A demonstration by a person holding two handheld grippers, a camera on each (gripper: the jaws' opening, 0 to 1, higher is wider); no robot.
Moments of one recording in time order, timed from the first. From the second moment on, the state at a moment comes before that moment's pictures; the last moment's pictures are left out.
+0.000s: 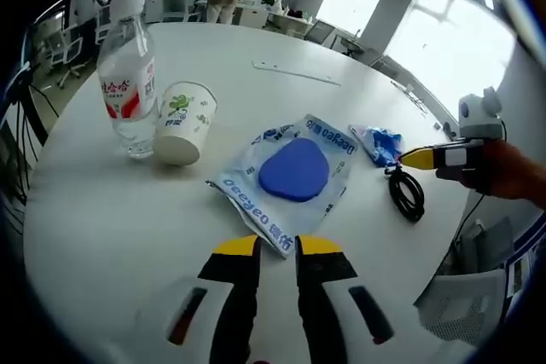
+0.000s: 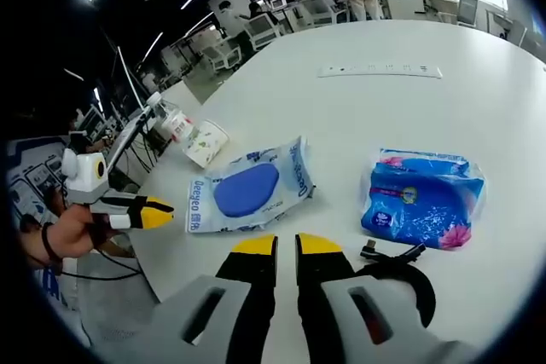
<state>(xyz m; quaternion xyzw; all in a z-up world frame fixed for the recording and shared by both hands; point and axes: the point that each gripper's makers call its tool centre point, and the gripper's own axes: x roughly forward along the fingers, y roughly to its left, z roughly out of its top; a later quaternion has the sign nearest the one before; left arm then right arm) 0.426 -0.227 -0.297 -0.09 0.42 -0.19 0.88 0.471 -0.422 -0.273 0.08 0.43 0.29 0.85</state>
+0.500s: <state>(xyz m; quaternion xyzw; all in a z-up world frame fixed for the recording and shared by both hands) 0.428 -0.222 -0.309 -0.11 0.43 -0.17 0.88 0.491 -0.405 -0.281 0.07 0.43 0.31 0.84</state>
